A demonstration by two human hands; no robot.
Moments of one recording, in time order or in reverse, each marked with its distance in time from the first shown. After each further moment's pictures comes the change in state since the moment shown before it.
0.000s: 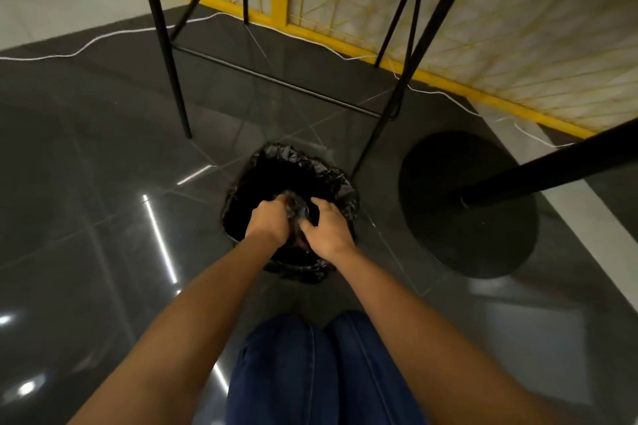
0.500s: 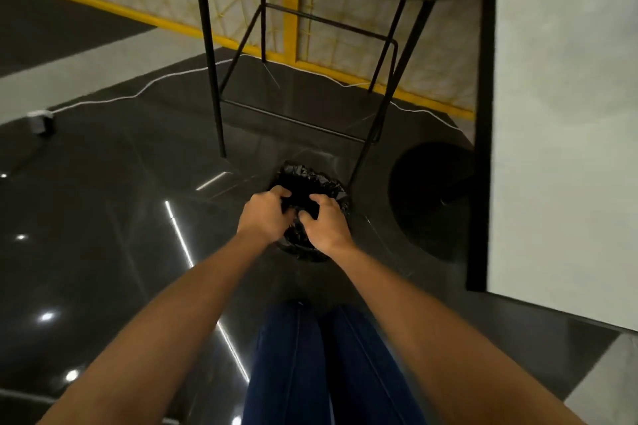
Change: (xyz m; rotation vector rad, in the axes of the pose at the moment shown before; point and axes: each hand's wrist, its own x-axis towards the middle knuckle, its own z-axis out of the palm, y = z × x) left_hand -0.165 0.035 -0.154 -0.114 0.170 0.099; right_hand -0.154 -0.114 -0.076 0.089 0.063 -0.043
